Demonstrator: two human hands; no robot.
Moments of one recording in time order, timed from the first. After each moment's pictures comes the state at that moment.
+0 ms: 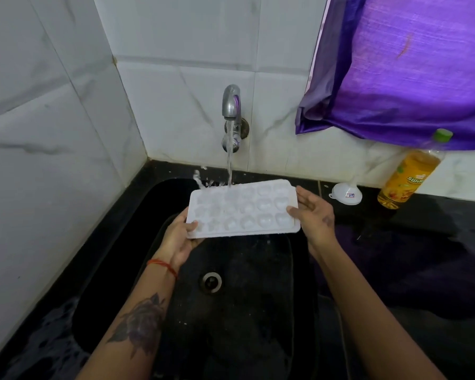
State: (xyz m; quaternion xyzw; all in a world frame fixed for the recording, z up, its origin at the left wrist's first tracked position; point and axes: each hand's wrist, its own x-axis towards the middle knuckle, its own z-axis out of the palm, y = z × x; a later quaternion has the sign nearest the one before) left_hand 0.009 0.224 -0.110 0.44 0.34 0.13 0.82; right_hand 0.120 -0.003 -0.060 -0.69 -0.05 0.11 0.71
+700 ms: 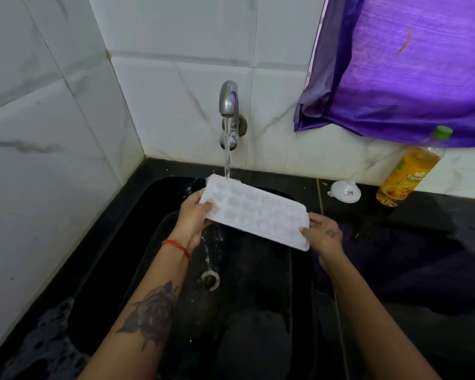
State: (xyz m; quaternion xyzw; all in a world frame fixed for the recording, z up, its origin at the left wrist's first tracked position) left_hand 0.046 0.206 -0.085 0.55 0.32 0.15 0.76; right_hand 0.130 -0.030 -0.097 -0.83 0.05 0.10 0.55
